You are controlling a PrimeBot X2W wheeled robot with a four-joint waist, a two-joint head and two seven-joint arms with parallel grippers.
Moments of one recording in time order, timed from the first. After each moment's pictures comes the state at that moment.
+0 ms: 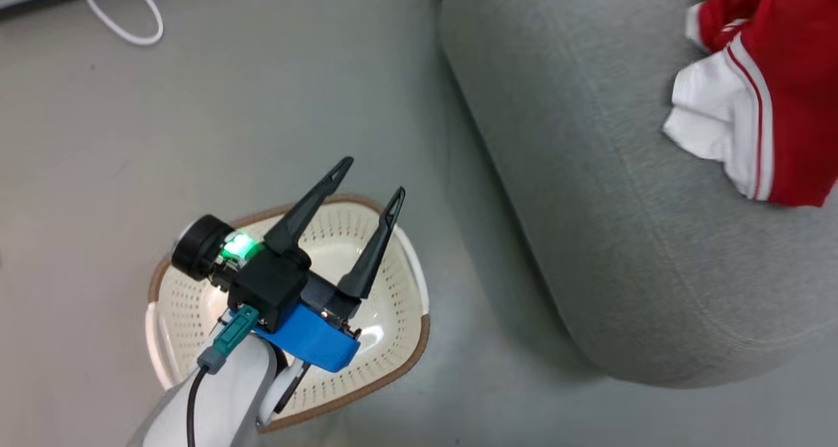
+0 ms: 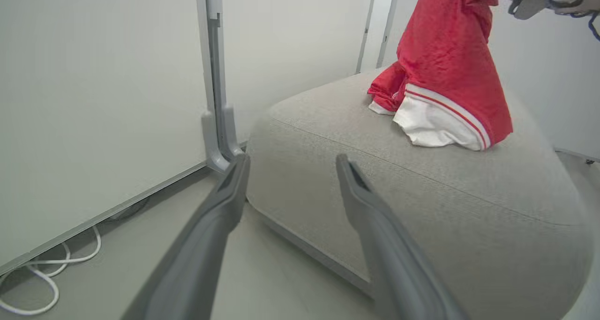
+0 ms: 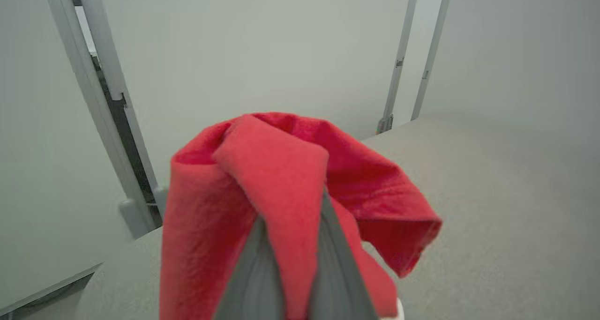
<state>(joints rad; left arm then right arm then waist) -0.41 0.29 -0.57 0.14 -0.27 -0.13 -0.26 -1.10 -0.36 -0.40 0.90 0.11 0.13 -0.18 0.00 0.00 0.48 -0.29</state>
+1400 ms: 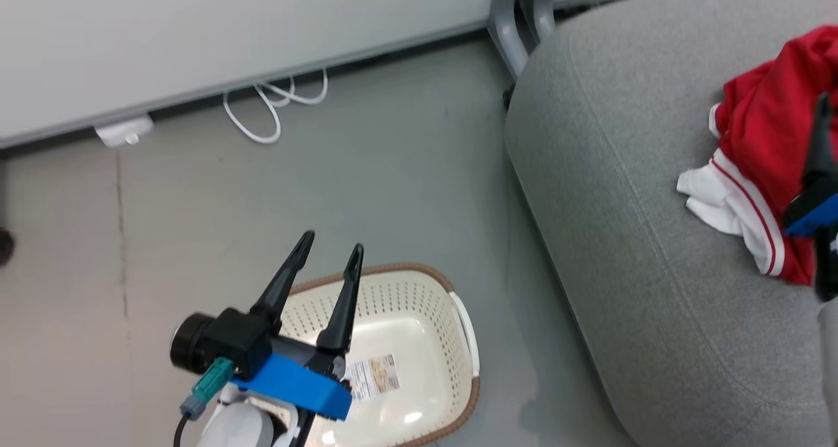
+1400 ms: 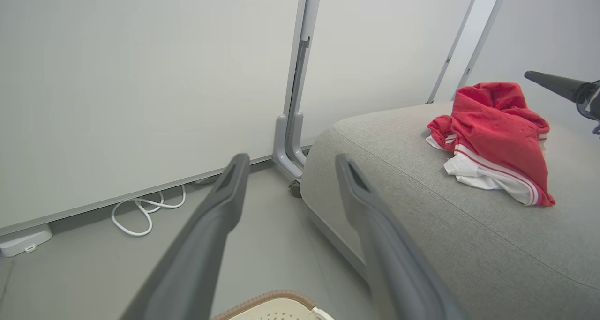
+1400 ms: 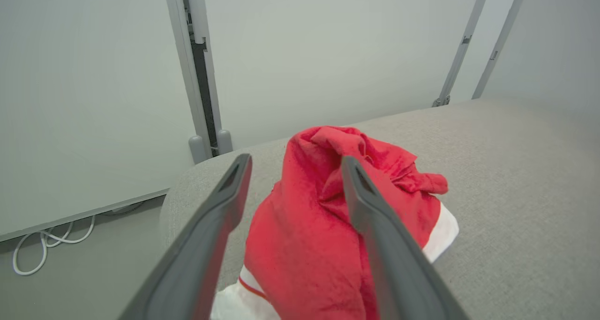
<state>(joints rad) -0.20 0.16 -0.39 0.20 -0.33 -0.13 -0.26 -0.76 -0.28 -0.33 0.88 0.02 0.13 -0.26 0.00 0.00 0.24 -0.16</state>
